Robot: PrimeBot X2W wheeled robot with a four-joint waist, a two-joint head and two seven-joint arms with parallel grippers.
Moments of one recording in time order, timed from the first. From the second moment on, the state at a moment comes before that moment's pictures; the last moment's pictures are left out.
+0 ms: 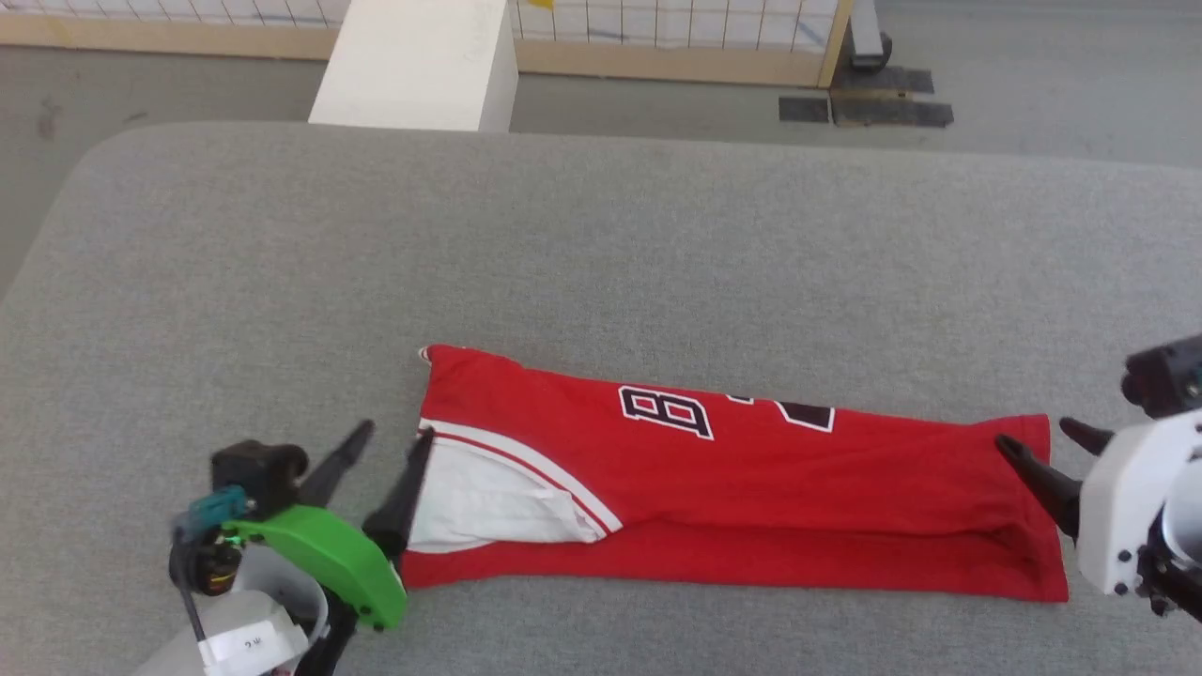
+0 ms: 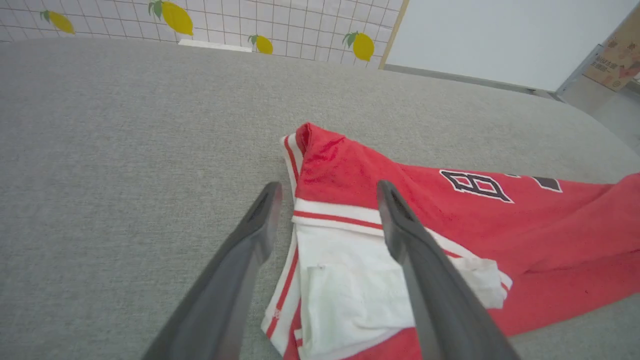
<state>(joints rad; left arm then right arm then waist) -0.31 0.62 -0.79 0.18 -0.98 0.11 -0.24 -0.12 -0.50 0.06 -0.06 0.54 0.13 0.70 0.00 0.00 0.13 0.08</state>
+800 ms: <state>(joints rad) 0.00 0.14 -0.04 0.03 -0.19 -0.07 -0.26 -0.04 -0.10 -0.37 0.15 0.30 0.13 0.61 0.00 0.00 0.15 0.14</state>
